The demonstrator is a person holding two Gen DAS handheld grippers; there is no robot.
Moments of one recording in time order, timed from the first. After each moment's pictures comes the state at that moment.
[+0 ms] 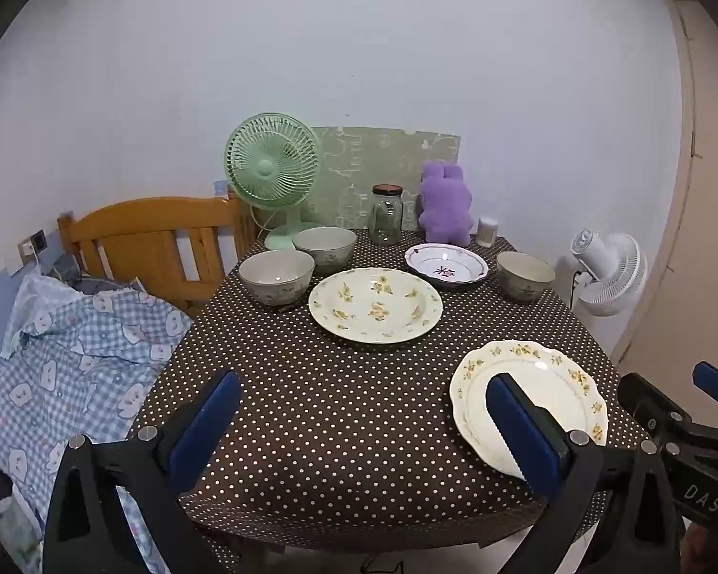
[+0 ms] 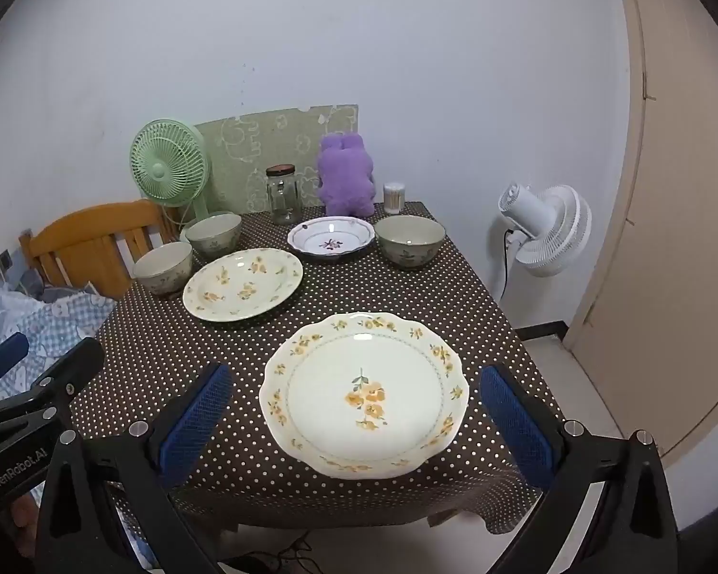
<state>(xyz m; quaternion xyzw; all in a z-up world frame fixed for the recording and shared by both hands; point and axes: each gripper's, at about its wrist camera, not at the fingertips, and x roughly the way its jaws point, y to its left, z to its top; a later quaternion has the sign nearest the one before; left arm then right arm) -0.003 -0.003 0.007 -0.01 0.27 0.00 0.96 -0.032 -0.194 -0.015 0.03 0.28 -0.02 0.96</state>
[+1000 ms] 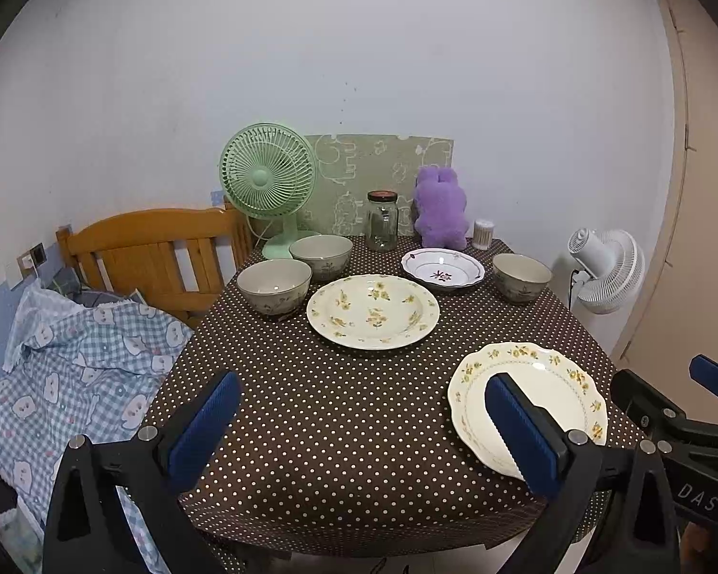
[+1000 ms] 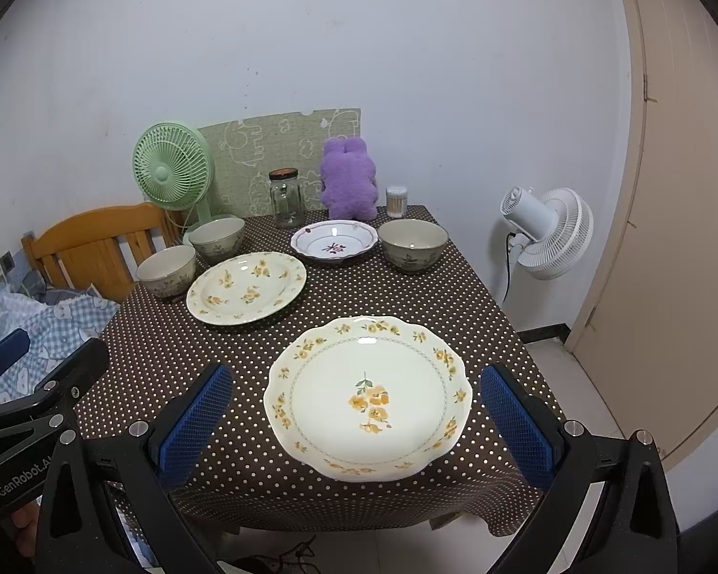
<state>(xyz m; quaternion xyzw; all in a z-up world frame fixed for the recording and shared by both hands) -0.004 -0.006 0.009 0.00 0.27 -0.01 0.96 -0.032 -0.190 -0.011 0.03 0.28 -0.02 0.96</state>
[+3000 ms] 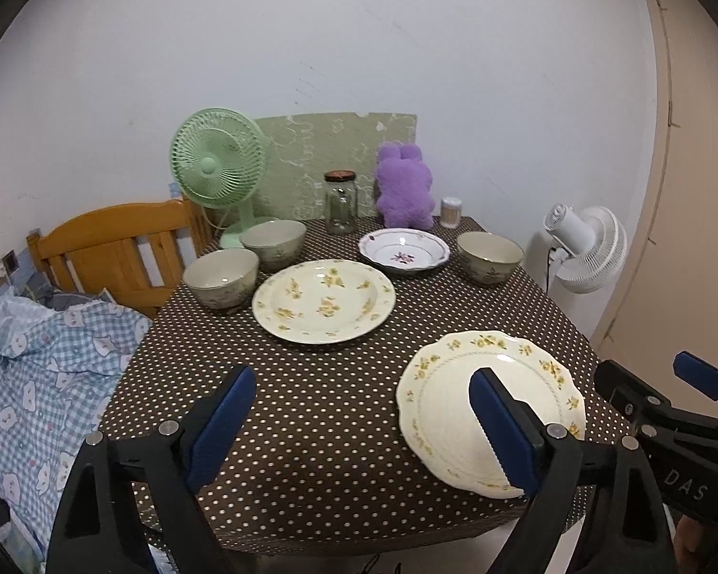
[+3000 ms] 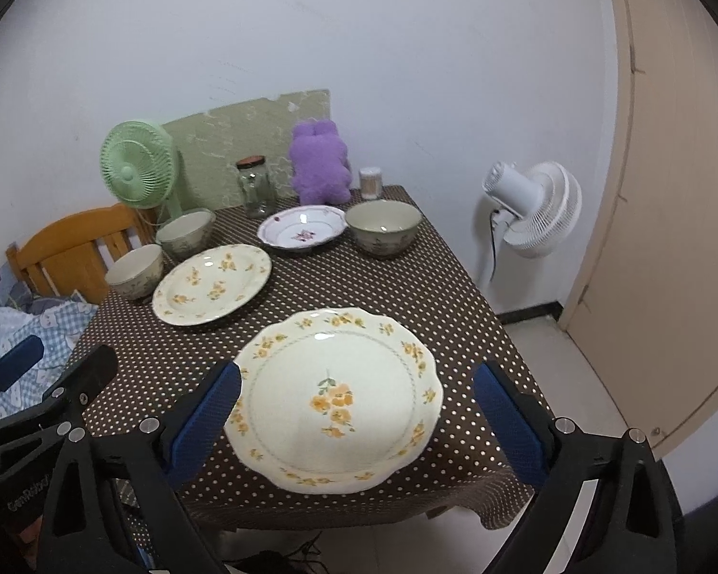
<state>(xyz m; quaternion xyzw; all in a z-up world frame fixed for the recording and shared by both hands) 0.024 -0.051 -0.004 0.01 0.30 -0.05 0.95 -0.007 -0.229 -0.027 0.06 0.31 -0.05 0.95</state>
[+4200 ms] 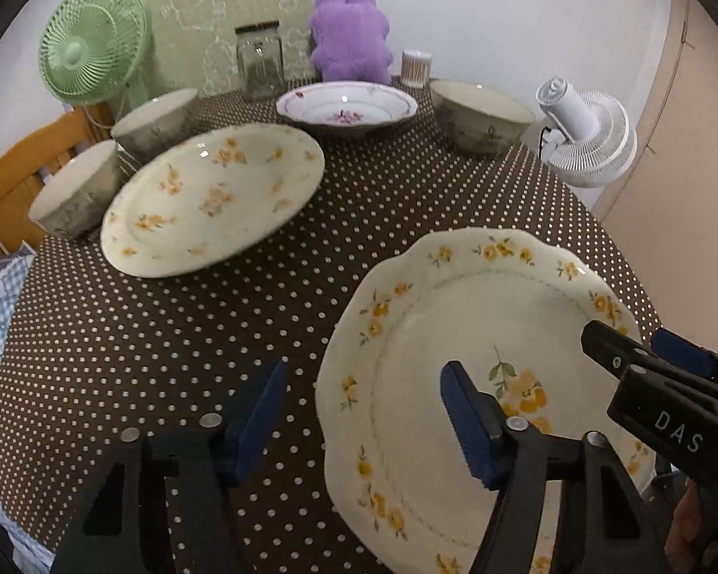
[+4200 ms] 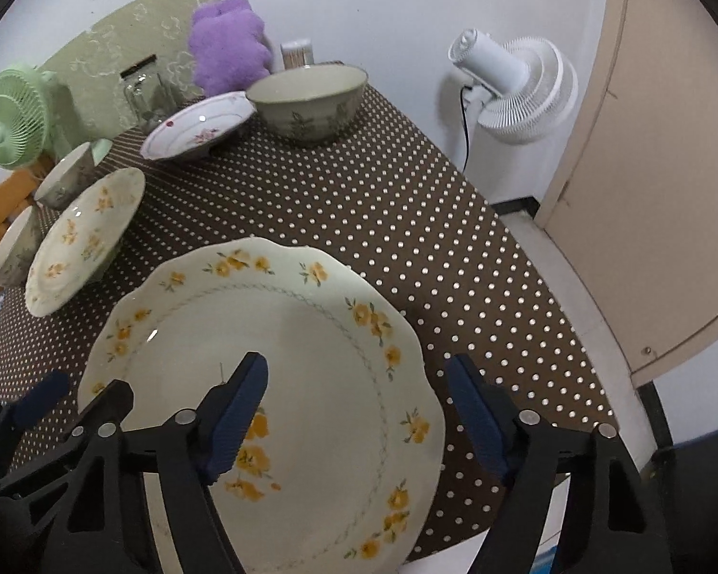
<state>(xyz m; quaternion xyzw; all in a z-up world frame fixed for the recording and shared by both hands) 0.155 -0.110 -0.120 0.03 0.47 -0.11 0.87 0.124 -0.273 -0.136 0.10 0.47 -0.11 0.87</state>
